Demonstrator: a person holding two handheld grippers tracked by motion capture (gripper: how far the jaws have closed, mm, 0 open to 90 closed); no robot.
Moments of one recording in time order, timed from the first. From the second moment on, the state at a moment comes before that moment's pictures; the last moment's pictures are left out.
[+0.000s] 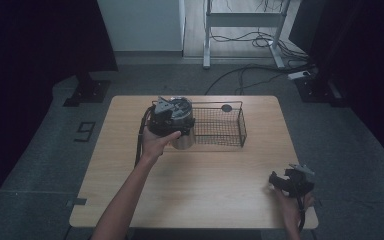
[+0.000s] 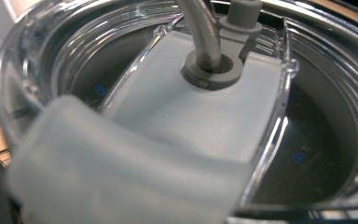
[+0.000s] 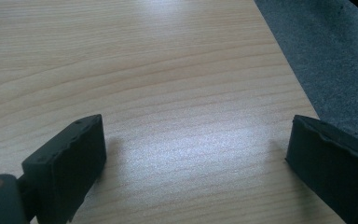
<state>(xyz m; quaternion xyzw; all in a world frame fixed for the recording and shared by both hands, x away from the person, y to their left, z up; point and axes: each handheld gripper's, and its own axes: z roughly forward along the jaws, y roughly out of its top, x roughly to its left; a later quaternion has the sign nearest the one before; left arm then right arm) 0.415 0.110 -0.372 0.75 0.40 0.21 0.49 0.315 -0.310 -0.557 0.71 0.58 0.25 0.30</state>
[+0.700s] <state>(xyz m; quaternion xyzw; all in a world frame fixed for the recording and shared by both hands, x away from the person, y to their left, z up) 0.441 0.109 -0.369 0.74 0.42 0.21 0.48 0.314 -0.309 -0.557 0.71 0.58 0.25 0.30</state>
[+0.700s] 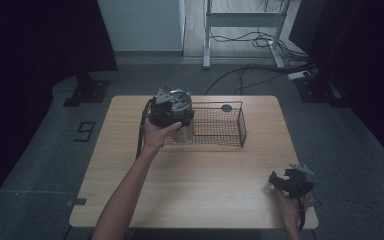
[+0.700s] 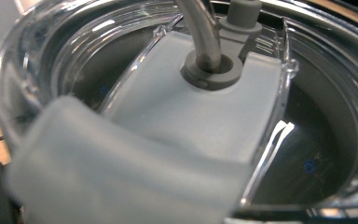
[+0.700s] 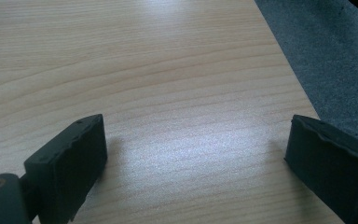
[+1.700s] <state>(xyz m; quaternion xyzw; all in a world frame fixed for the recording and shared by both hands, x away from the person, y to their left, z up) 0.482 0.107 -0.380 0.74 0.44 0.22 0.46 0.314 -0.309 -0.556 0.71 0.58 0.25 0.30</state>
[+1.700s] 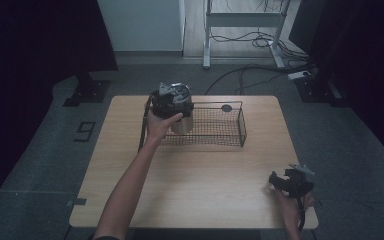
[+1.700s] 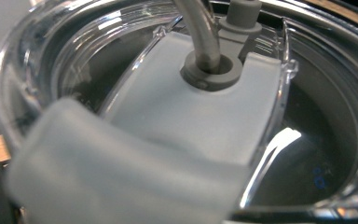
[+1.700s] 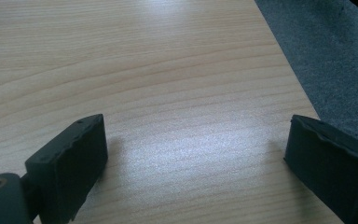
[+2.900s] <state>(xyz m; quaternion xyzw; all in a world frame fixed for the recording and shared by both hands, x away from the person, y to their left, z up) 0.509 0.095 -0.423 0.73 0.47 0.23 0.43 0.314 -0.309 -0.556 0.71 0.58 0.26 0.30</state>
